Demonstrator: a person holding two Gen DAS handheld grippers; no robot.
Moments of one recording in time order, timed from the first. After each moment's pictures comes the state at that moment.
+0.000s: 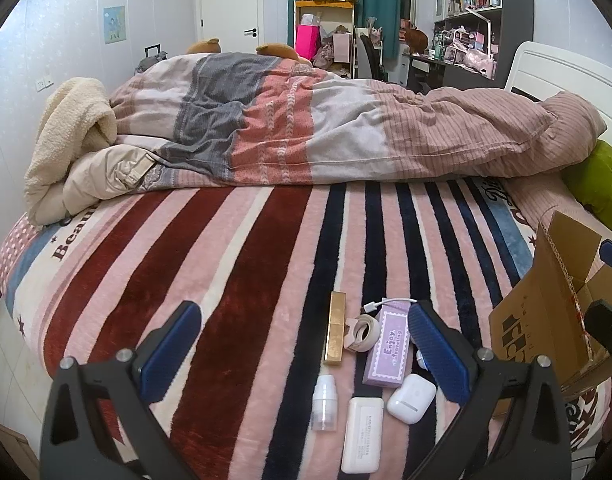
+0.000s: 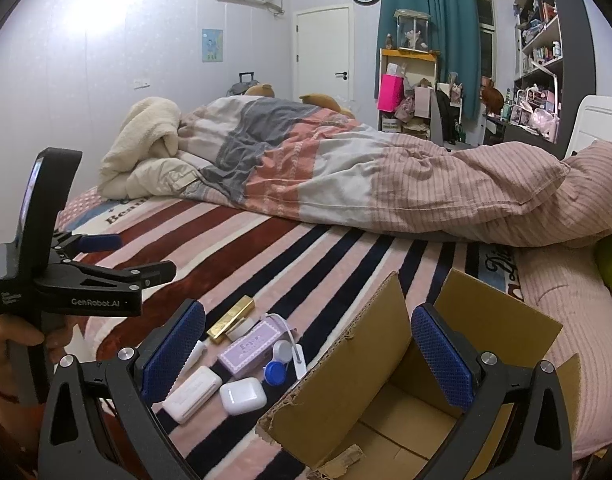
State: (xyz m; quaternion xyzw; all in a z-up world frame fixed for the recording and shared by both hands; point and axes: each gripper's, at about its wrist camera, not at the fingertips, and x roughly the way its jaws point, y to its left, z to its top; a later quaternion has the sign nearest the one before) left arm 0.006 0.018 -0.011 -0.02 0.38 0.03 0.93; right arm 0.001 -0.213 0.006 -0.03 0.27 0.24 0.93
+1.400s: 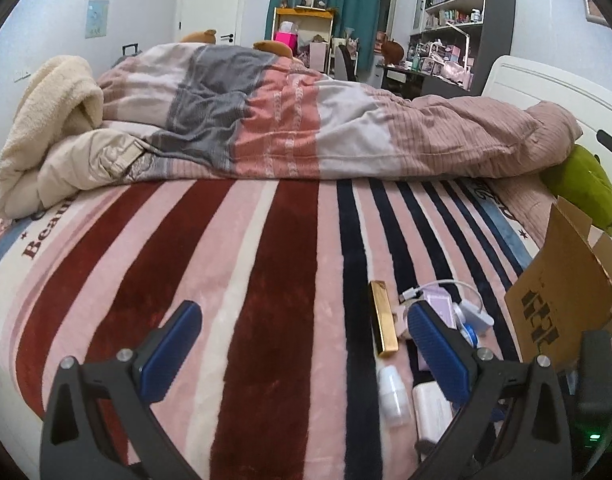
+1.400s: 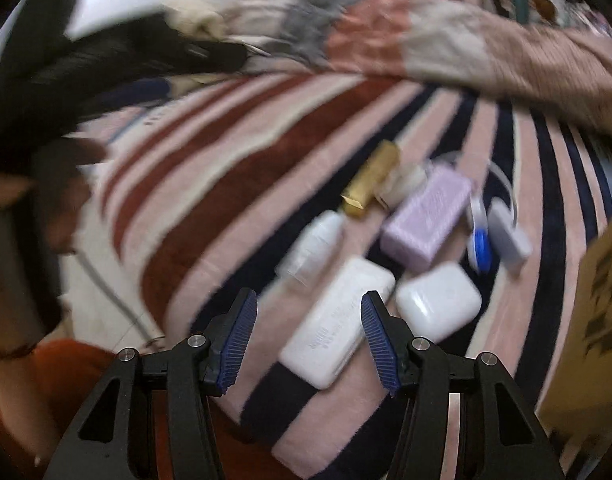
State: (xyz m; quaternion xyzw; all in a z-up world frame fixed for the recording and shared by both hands) left arm 0.004 0.097 -0.061 -0.04 0.35 -0.04 0.93; right arm -0.018 -0.070 -0.134 -0.01 0.45 0.27 0.85
